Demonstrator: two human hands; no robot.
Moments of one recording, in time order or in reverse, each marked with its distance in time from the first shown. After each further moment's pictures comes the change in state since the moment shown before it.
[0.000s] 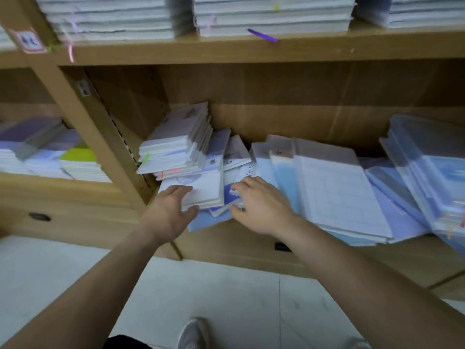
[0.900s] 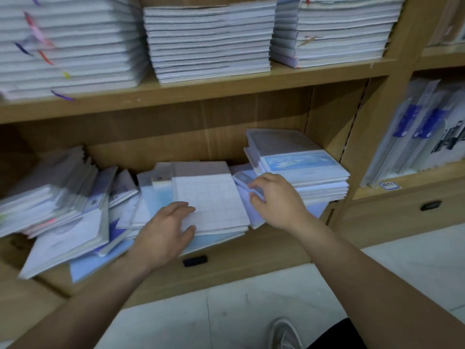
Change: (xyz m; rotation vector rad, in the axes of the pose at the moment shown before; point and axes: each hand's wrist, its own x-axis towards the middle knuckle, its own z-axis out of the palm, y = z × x) left_hand -0.009 0.225 0.060 0.052 -0.066 0.464; right_hand -0.193 0.180 -0.113 0.044 0.304 0.439
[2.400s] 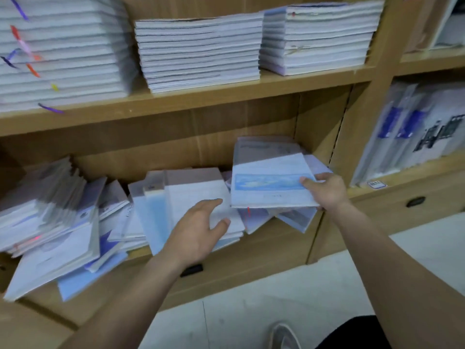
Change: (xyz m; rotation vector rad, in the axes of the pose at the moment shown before) left_hand 0.026 0.061 0.006 -0.270 0.016 0.073; right_hand -0.004 0.093 -0.038 0.594 0.303 0.806
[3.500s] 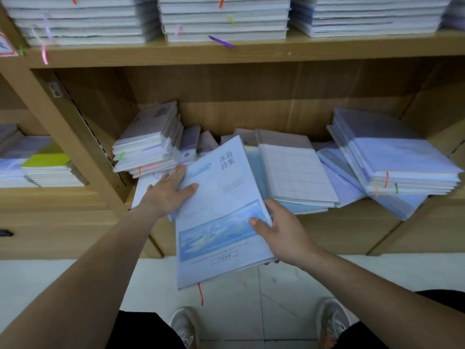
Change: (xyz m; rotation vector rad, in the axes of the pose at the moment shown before) left_hand -0.102 -0.239 -0.109 0.093 -0.125 -0.554; right_hand -0.254 -0.032 0.186 -0.064 -0.783 -0.333
